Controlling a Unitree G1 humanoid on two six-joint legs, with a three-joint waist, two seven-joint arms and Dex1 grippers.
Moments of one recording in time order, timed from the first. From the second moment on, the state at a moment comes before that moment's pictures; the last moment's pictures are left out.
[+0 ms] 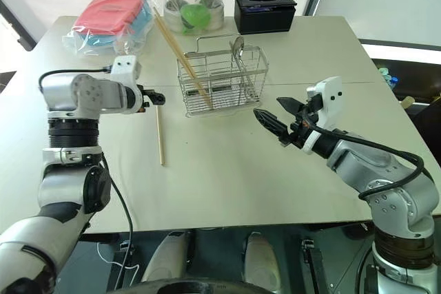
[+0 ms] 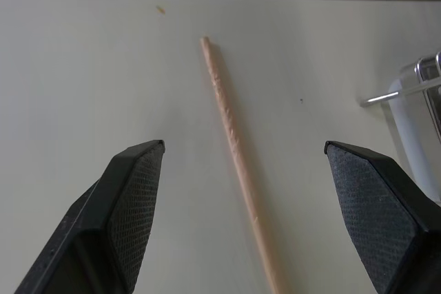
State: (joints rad) left arm -0.98 0.35 0.13 0.34 -0.32 1.36 -0.05; right arm -0.22 -0.63 -0.28 -0.59 0.96 0.91 0.28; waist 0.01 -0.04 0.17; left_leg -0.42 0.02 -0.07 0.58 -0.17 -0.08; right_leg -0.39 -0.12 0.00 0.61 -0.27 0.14
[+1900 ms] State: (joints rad) left arm -1.16 0.27 0.18 0.15 -0.37 0.39 -0.28; right arm -0.20 -0.67 -0.30 -0.61 1.01 0.93 0.26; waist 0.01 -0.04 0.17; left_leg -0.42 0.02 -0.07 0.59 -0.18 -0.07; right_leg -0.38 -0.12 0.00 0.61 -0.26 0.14
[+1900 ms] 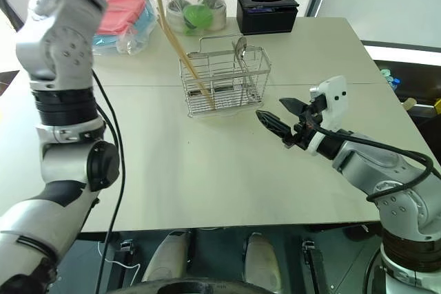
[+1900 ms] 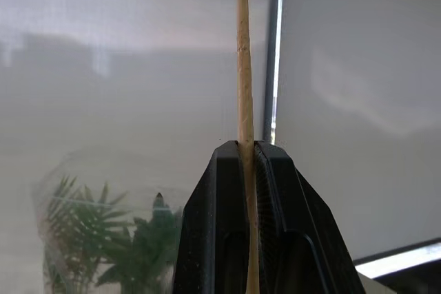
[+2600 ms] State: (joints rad) left arm -0.96 0.07 0.13 0.28 -0.30 0.21 -0.23; right arm -0.17 -0.68 -0.32 -0.64 1.07 0.93 0.20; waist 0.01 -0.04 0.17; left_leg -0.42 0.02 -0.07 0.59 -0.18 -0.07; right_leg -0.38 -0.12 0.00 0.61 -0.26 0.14
